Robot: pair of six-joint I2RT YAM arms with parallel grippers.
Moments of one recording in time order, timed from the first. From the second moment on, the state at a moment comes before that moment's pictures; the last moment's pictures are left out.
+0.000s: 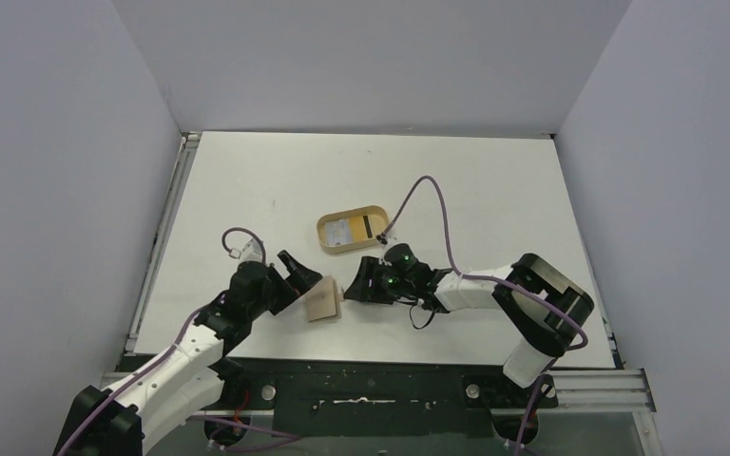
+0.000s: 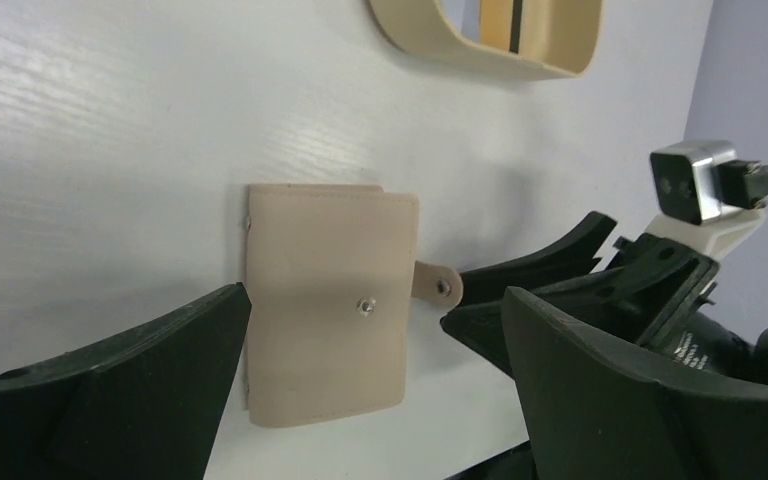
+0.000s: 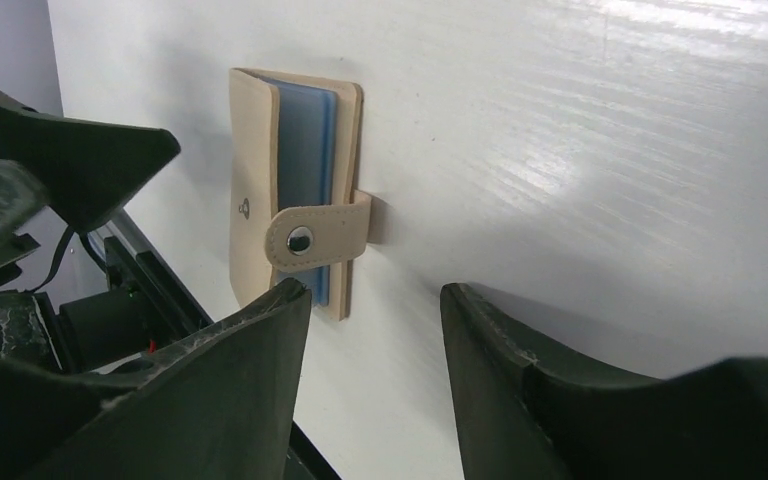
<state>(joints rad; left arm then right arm) -0.50 0.83 0.27 -0.02 -0.02 -1.06 0.83 1.66 0.65 0.32 -0.23 0.87</state>
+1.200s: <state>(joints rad) -0.49 0.91 0.16 0.05 0.12 -1.04 0.91 1.81 0.76 0.41 -0.24 0.88</state>
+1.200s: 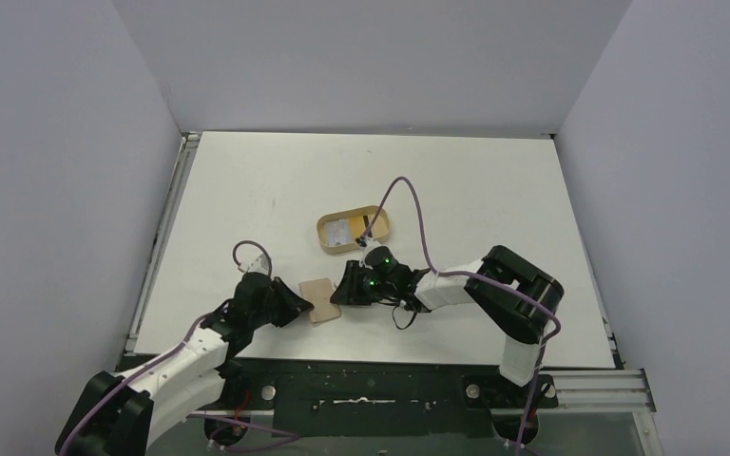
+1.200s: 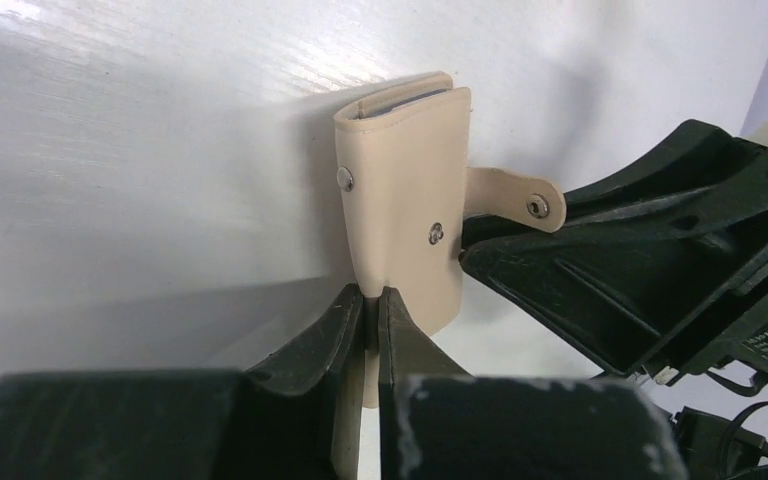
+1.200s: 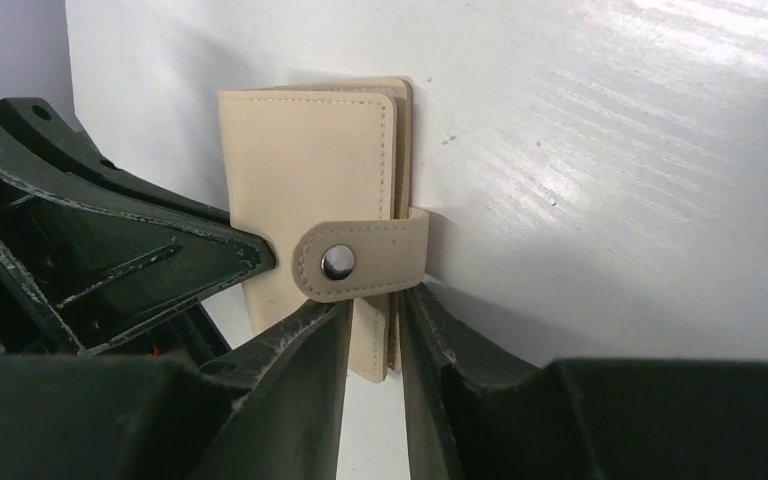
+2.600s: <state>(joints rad) -0.49 0.91 0.16 0.00 0.12 -1.04 1.00 1.71 1.07 -0.18 0.01 0.53</state>
